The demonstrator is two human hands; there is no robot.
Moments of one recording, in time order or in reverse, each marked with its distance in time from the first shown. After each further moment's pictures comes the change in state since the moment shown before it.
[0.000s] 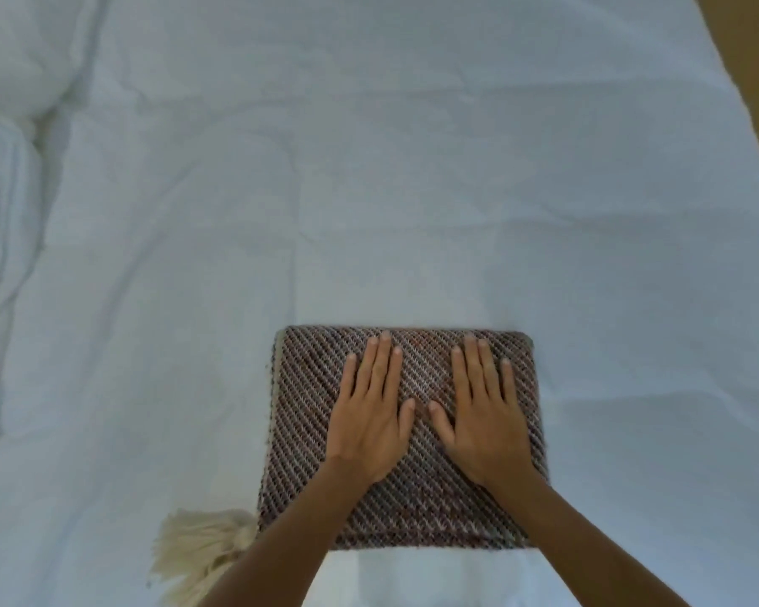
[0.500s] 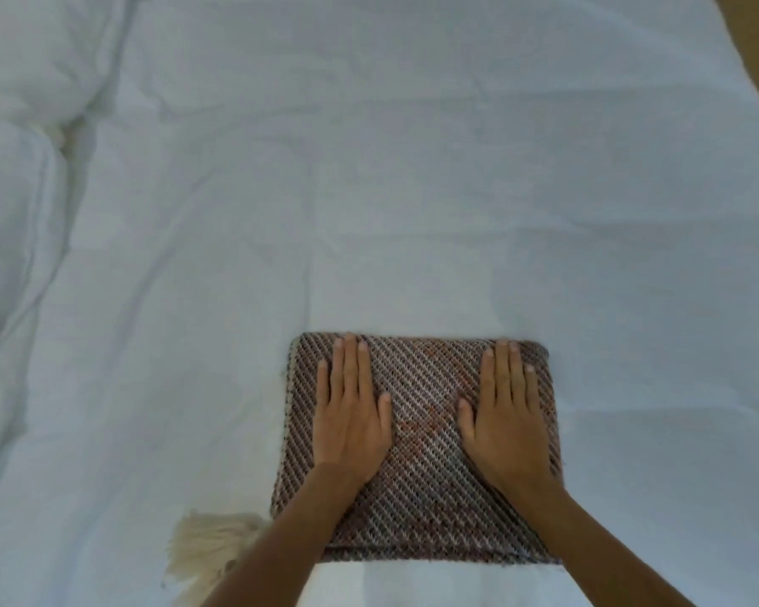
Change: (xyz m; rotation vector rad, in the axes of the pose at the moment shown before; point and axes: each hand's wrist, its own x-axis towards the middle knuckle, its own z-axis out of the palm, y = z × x) left_hand -0.005 -0.024 -0.002 -0.039 0.121 -0.180; right_hand 0.004 0.000 -0.007 0.041 0.079 0.098
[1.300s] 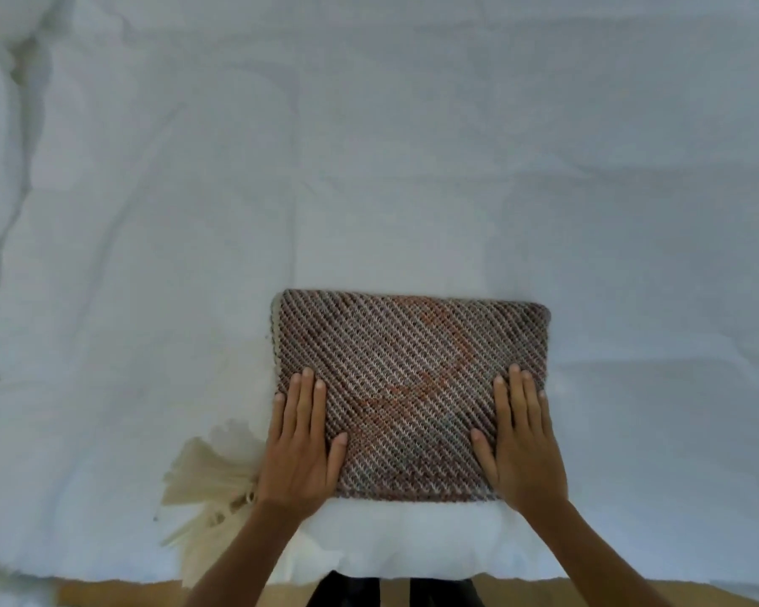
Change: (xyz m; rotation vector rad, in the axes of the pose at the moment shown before) left_hand -0.103 -0.053 0.035 -0.016 -0.217 0.074; right_hand -0.085 0.053 0.034 -0.008 -0.212 -0.089
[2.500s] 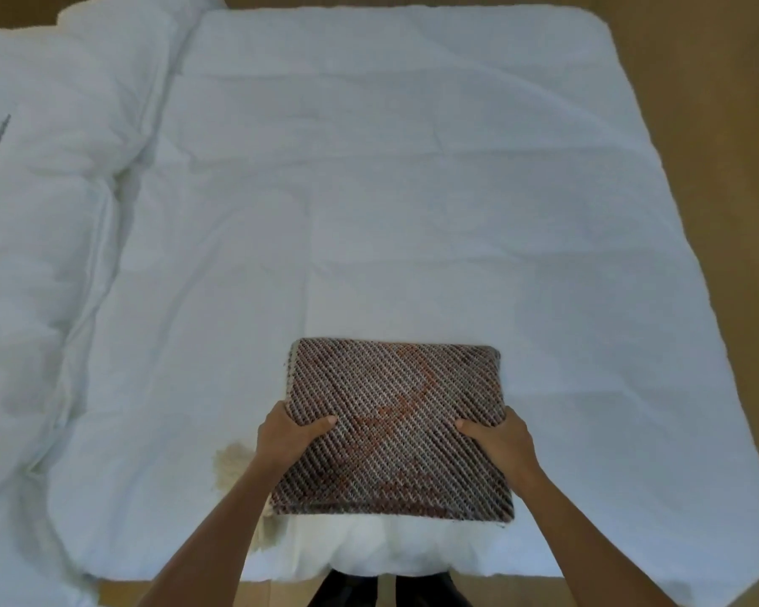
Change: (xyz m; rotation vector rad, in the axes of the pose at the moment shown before) left_hand 0.023 0.018 -0.136 -0.797 -0.182 -0.707; right_hand 0.007 -0.003 -0.137 1.089 -0.208 0.748
